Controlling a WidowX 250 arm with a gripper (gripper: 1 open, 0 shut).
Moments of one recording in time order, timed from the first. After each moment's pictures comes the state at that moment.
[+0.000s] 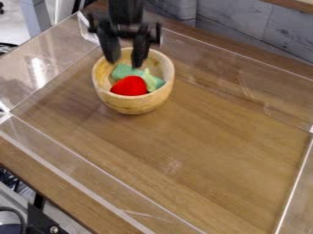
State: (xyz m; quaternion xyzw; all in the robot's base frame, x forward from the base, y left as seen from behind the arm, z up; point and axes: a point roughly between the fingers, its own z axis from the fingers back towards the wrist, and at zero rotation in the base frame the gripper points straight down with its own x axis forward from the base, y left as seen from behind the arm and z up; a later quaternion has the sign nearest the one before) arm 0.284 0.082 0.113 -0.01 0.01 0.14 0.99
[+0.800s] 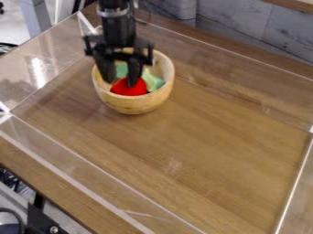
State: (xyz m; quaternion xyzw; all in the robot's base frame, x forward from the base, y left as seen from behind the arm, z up) arm 0.282 0.088 0.064 -0.02 0.01 0.13 0.99
